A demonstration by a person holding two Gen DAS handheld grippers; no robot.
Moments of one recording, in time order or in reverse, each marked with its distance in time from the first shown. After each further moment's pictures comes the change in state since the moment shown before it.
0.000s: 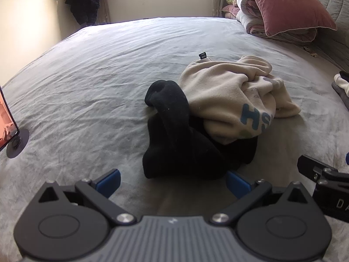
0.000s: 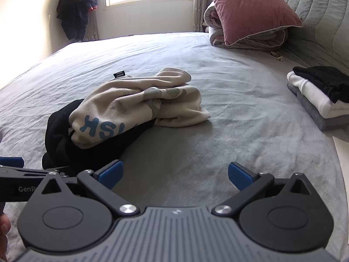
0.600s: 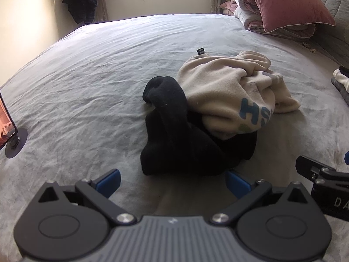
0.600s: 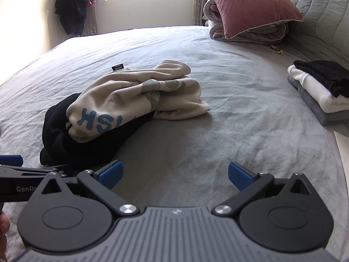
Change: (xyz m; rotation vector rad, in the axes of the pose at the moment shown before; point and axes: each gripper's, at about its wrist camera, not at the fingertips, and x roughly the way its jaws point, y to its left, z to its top) left arm 0.003 -0.001 -0.001 0.004 0.017 -0.008; right arm 0.006 -0.001 -0.003 0.009 0.043 0.006
